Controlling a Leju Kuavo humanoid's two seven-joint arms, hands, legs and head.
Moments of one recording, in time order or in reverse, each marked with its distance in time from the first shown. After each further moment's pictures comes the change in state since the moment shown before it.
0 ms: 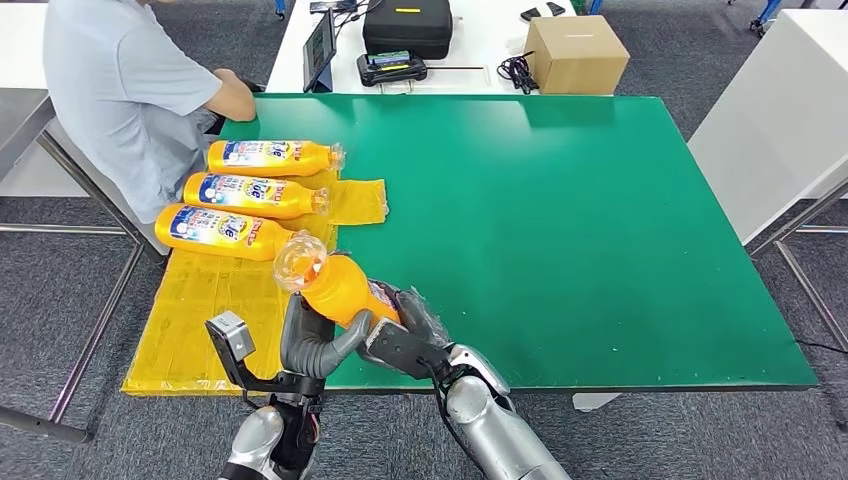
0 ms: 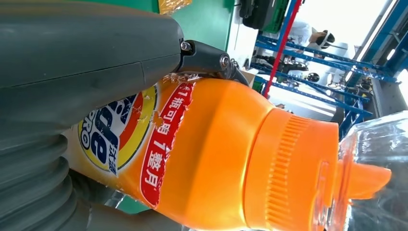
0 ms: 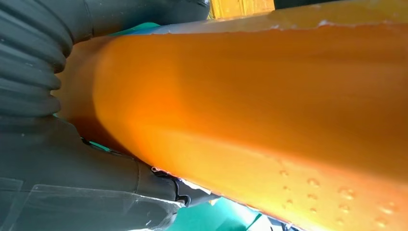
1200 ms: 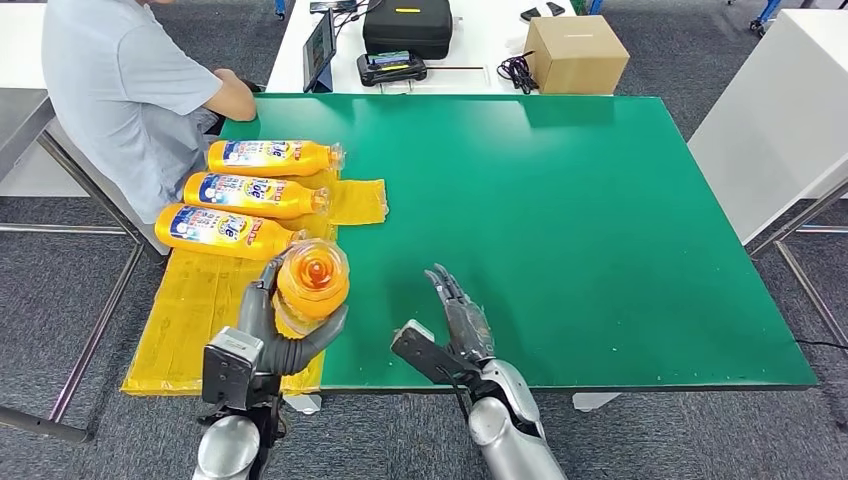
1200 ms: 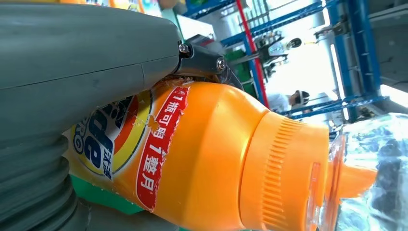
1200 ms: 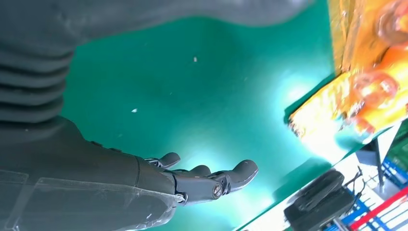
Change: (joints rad) left arm 0.092 -0.006 0.097 -0.297 -0.590 0.233 0.044; right arm 0.123 0.009 -0.193 -0.101 0.289 -0.228 0.128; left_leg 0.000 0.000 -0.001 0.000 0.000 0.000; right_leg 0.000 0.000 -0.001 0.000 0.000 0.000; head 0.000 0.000
